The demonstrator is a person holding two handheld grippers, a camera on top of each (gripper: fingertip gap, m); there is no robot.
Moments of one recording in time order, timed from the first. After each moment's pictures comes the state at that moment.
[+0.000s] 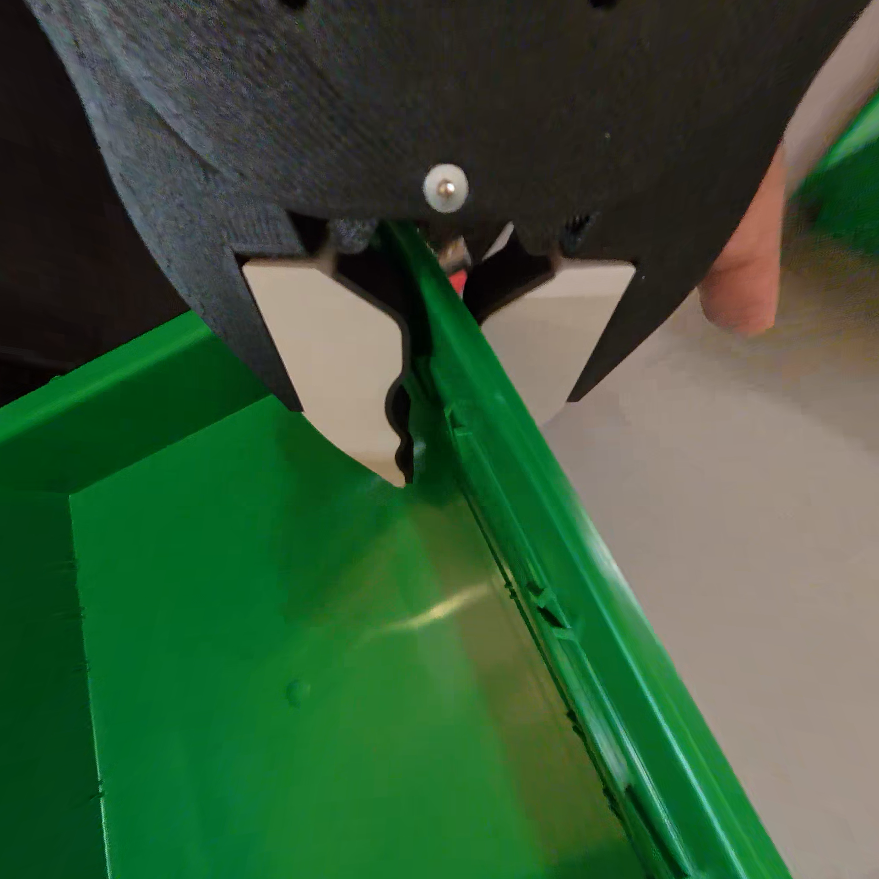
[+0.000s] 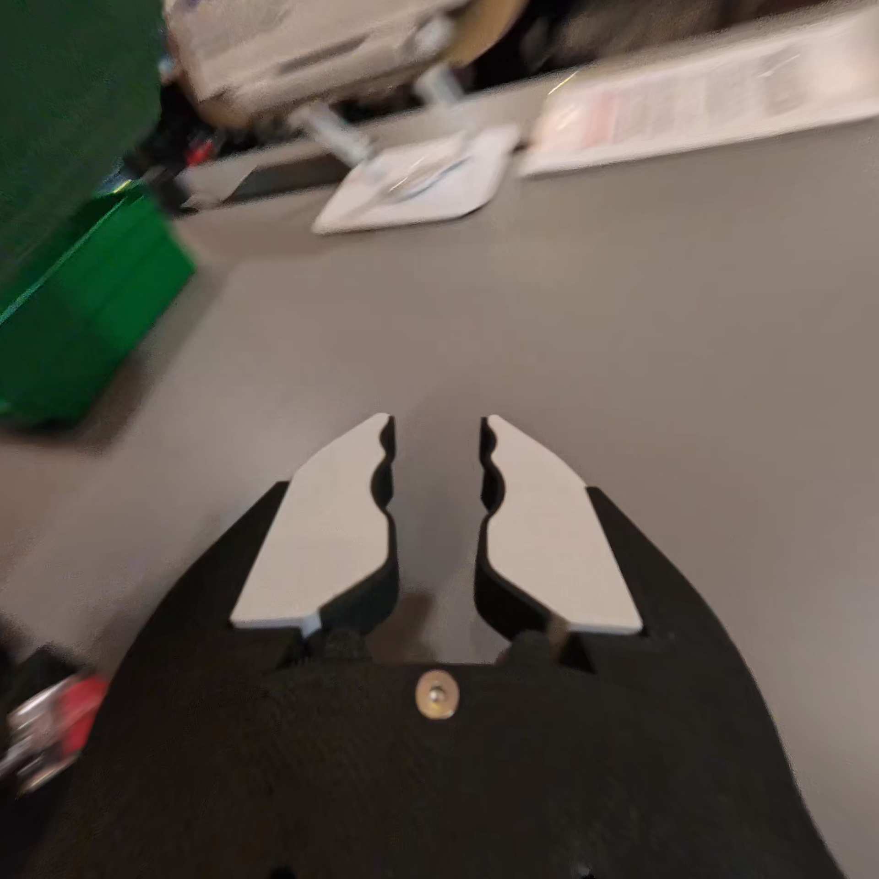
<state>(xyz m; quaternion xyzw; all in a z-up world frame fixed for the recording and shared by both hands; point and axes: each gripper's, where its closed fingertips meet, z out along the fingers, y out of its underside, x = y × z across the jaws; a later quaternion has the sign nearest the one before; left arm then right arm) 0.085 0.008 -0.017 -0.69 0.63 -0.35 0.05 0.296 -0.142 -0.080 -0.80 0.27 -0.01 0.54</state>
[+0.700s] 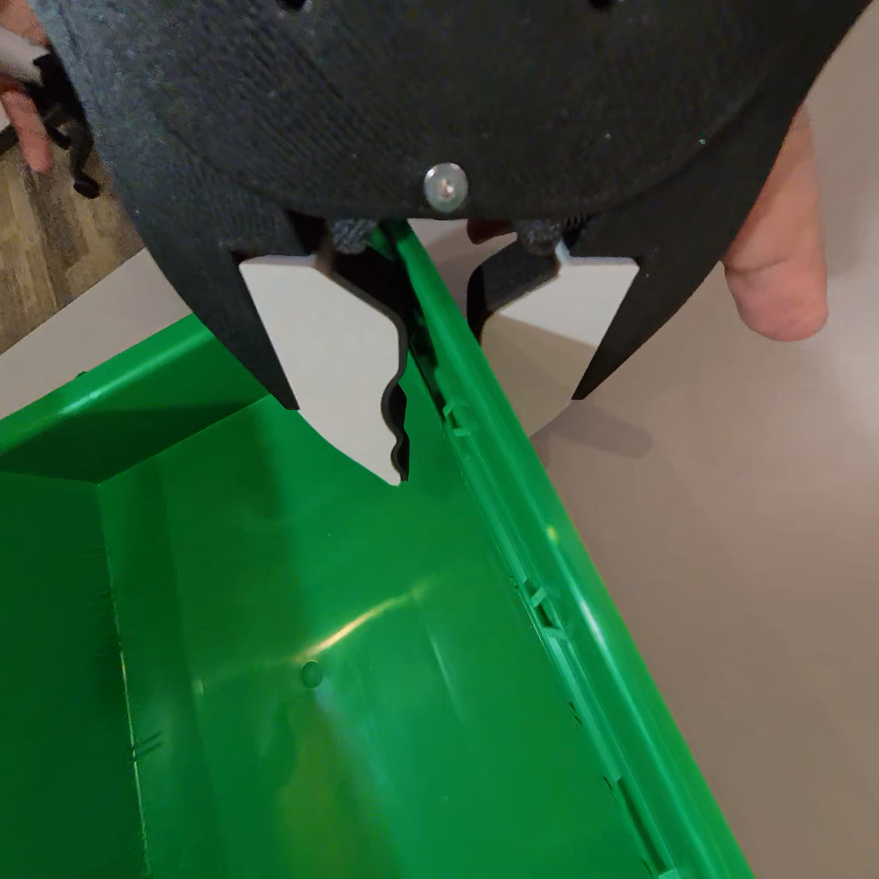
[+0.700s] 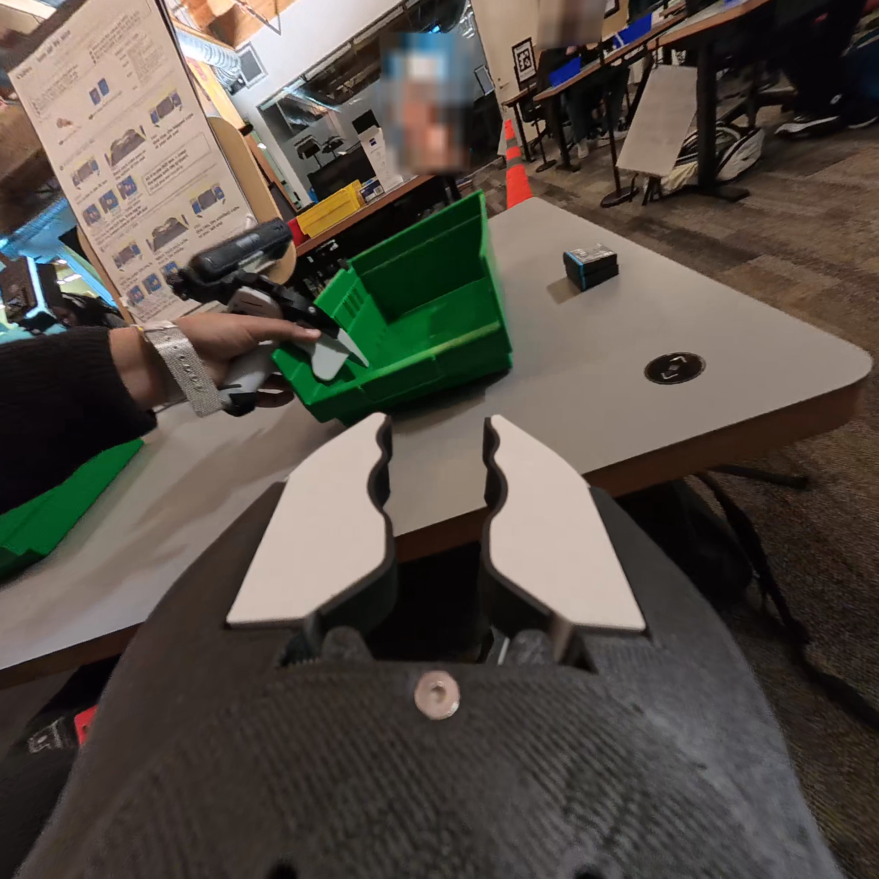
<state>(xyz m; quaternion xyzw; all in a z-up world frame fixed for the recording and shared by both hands) 0.378 -0.119 -0.161 -0.79 0.58 -0.19 0.07 0.283 -0.406 -0.076 -0.61 0.42 -0.11 0.66</state>
